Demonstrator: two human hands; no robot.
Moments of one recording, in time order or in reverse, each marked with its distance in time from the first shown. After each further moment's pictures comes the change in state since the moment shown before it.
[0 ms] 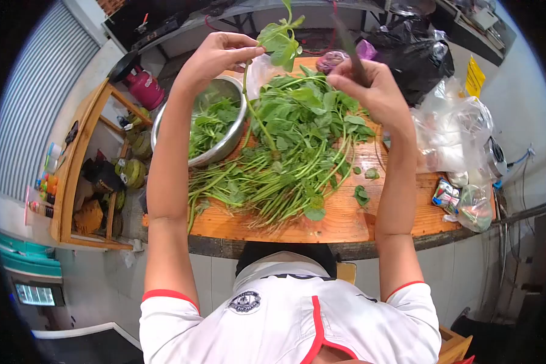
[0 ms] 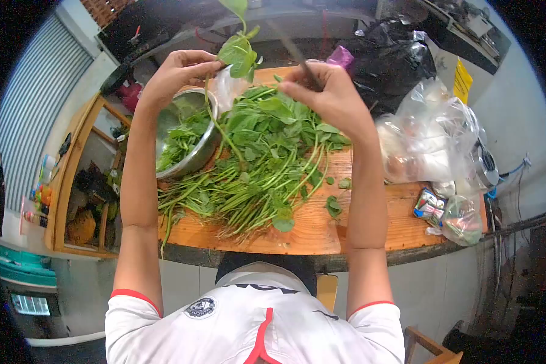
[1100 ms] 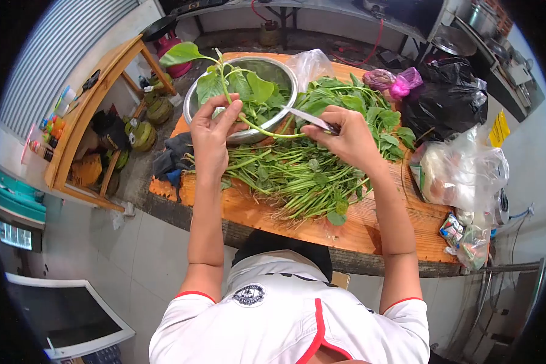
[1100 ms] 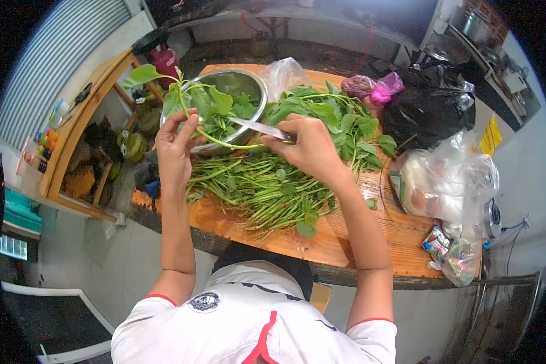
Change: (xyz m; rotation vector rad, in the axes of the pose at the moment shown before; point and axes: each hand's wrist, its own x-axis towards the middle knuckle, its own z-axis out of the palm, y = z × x) left_hand -0.169 -0.059 0.041 -0.621 0.854 0.057; right_hand -0.015 0.002 0.113 -0.280 -0.287 -0.101
